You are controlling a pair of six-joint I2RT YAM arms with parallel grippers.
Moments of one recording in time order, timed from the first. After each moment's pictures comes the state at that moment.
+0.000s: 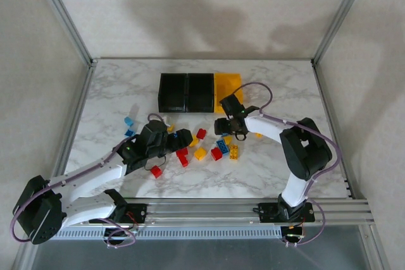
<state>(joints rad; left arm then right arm) -0.69 1.09 0.60 -0.18 0.06 -0.98 0.61 1.76 1.07 -0.47 0.07 0.45</state>
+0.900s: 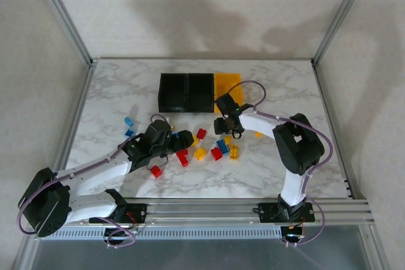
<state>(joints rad) -0.69 1.17 0.61 -0.17 0.05 -0.99 0.62 1.83 1.14 -0.51 0.11 0.42</state>
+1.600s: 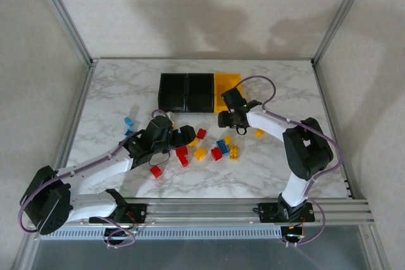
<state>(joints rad) -0.69 1.19 0.66 -0.16 0.04 -0.99 0.58 1.76 1.14 -0.51 0.11 0.46</state>
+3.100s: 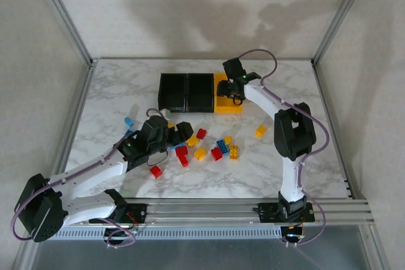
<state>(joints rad) -0.69 1.11 0.66 -0.17 -0.02 -1.00 0.46 2.03 1.66 -0.64 0.11 0.48</state>
